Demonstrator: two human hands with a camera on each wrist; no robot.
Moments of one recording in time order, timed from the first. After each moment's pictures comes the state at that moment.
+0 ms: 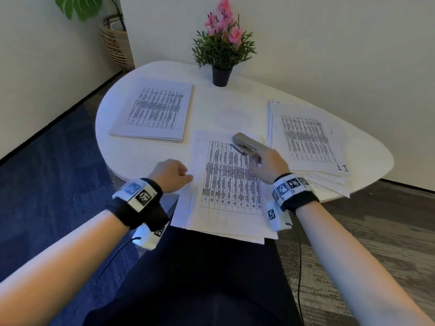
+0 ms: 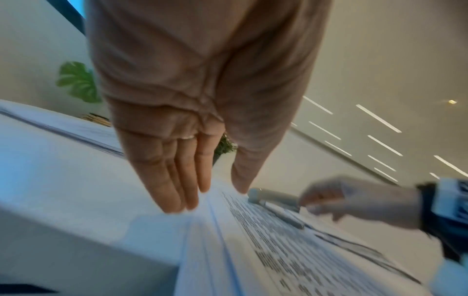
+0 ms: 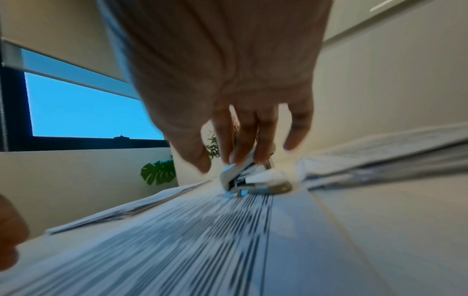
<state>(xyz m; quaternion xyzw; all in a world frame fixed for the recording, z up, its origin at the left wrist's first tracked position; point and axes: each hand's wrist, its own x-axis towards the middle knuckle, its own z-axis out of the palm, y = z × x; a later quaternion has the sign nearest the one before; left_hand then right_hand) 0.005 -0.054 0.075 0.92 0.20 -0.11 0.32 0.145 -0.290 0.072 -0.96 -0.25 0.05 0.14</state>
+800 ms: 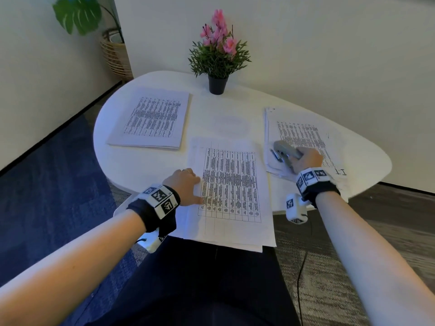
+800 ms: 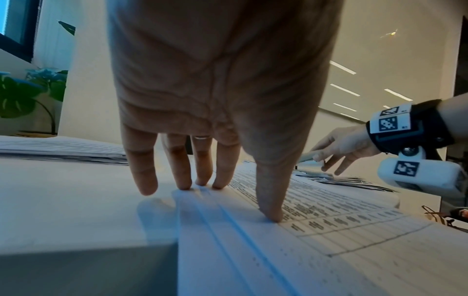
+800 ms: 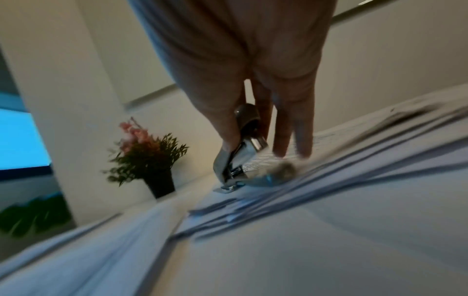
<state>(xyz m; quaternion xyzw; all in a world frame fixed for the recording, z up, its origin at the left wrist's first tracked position) 0.026 -0.081 0.065 0.97 0.06 -0.20 0.09 0.204 -0.357 0.079 -0.97 -0.02 -0.05 0.25</state>
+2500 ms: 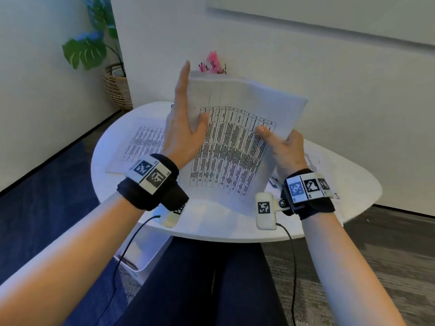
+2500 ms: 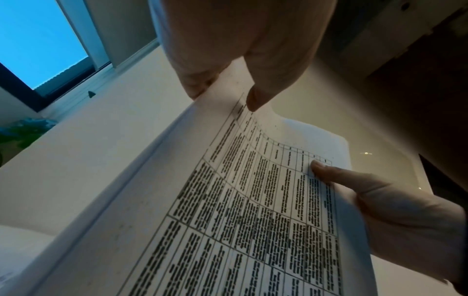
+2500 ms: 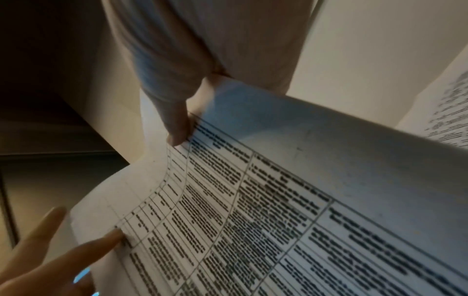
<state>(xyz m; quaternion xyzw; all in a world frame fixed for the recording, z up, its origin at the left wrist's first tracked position) 0.069 -0.082 0.208 0.78 -0.04 0.39 0.49 0.139 -0.279 0.199 -0.68 -0.16 -0.05 0.72</state>
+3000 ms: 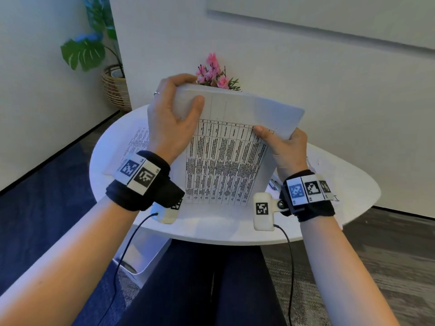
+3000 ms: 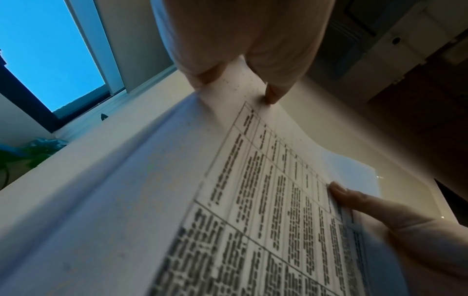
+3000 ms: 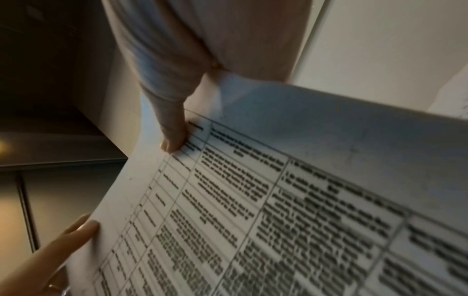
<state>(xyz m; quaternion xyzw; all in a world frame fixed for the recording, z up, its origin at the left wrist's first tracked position) 0.063 -0.071 0.230 0.75 -0.01 0.48 0.45 0.133 -0.276 0.211 -0.64 -0.18 -0.07 0.75</state>
